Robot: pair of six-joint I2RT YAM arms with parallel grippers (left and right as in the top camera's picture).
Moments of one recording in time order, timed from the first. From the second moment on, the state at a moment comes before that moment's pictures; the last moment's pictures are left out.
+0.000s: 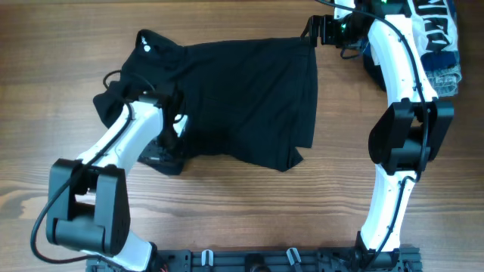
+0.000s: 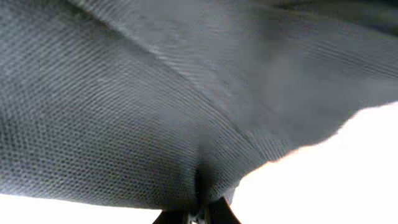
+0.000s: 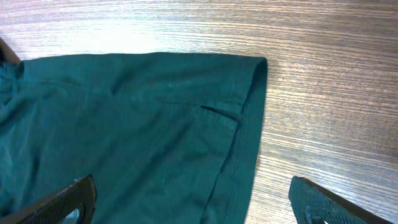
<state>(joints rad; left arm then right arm) -0.20 1.73 1.10 -1.11 0.05 -0.08 0.04 2.29 2.17 -1.03 -0.34 0.02</state>
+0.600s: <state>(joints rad) -0.20 1.72 1.11 -1.36 0.37 -0.12 0.04 2.29 2.17 -1.30 -0.34 0.08</state>
